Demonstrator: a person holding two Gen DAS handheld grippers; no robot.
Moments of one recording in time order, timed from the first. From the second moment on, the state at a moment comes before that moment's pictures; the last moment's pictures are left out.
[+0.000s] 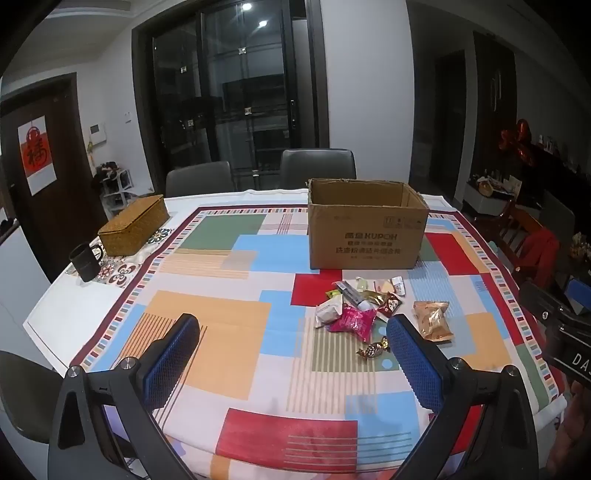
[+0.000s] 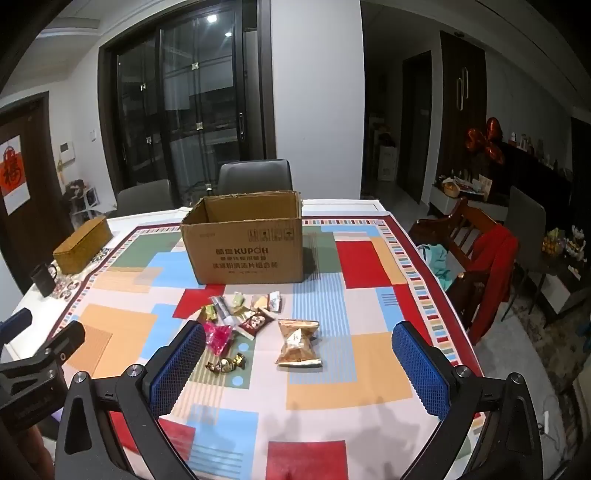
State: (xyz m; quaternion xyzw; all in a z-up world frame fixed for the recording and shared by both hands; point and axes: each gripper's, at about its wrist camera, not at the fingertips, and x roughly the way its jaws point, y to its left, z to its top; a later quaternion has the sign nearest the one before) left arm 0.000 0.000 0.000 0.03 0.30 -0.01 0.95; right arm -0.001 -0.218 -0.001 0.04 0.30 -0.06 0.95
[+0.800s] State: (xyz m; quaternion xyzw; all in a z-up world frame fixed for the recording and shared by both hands) left arm -0.001 0.000 -0.001 0.03 0.31 -0.01 0.95; right arm -0.003 -0.215 0.000 0.04 0.29 -0.06 0.95
